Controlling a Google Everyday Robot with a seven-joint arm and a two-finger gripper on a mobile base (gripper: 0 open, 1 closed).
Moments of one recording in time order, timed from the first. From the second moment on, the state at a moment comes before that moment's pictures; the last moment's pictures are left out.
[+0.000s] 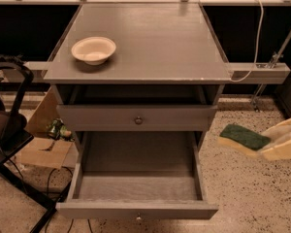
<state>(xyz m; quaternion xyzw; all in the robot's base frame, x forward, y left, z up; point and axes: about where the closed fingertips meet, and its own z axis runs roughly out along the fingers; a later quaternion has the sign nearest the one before) 0.416 -0.313 0.803 -0.45 0.83 0.20 0.26</state>
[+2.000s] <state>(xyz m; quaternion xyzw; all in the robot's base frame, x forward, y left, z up) 0.534 -0.107 0.469 -0.40 0.82 0.32 0.26</state>
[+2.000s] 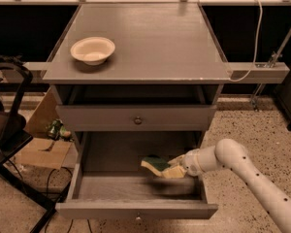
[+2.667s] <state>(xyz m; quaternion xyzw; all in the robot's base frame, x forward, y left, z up) 0.534 -0.107 0.464 -0.39 0.82 0.33 0.26</state>
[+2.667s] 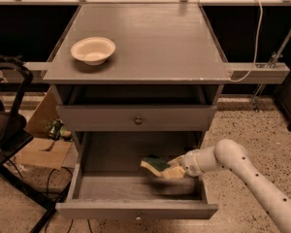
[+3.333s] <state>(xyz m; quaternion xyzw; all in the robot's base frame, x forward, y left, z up) 0.534 -0.107 0.464 -0.39 0.82 0.33 0.26</state>
